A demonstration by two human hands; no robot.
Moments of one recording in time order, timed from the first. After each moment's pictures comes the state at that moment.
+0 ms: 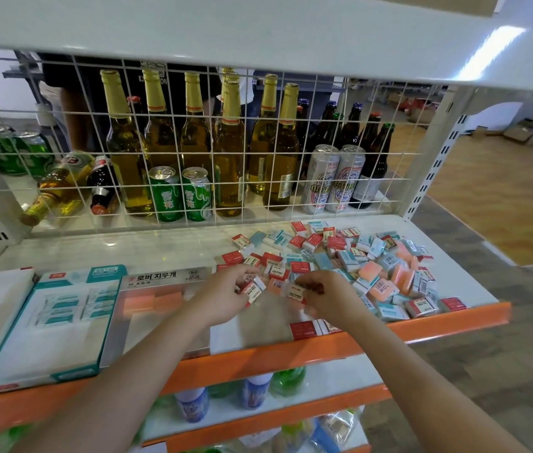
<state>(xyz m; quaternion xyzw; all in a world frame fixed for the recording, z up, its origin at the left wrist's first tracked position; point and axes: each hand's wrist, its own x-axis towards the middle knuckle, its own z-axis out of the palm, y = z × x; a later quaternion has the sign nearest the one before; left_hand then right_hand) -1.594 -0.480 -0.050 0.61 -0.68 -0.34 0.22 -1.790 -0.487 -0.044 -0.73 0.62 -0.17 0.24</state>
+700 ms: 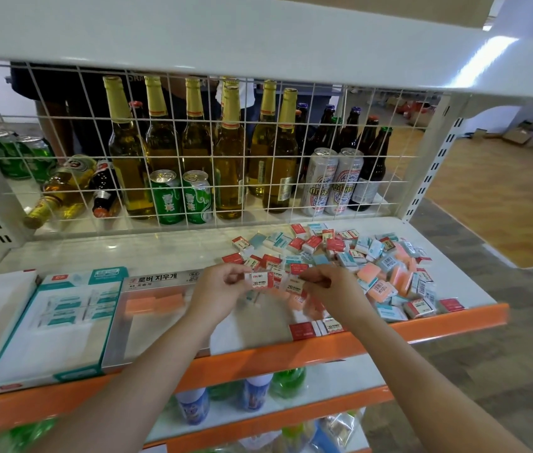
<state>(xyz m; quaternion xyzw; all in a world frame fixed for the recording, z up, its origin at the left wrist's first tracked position) -1.601 -0.475 -0.053 0.63 -0.53 -0.38 0.42 -1.795 -0.481 -0.036 -0.67 0.60 -0.29 0.32</state>
